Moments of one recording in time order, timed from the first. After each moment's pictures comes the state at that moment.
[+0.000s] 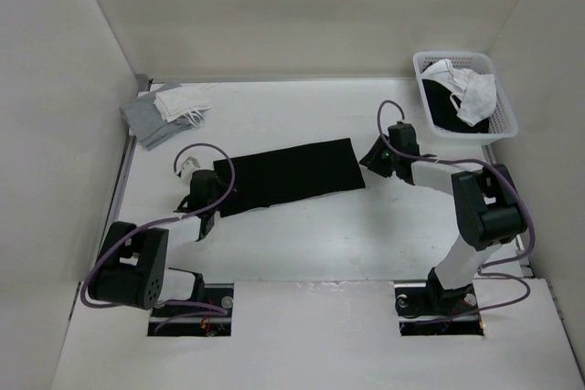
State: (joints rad) left arm -0.22 1.34 0.32 0.40 -0.13 -0.96; right arm 0.22 1.71 0.88 0.08 -0.08 0.76
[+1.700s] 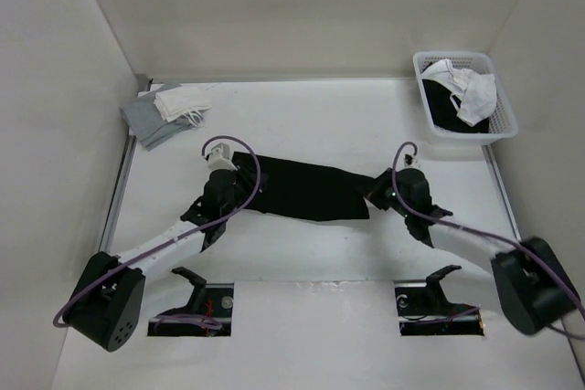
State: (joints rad) left arm -0.48 1.09 0.38 0.34 -0.14 -0.84; right arm 0.42 1.24 0.36 0.37 -0.07 1.03
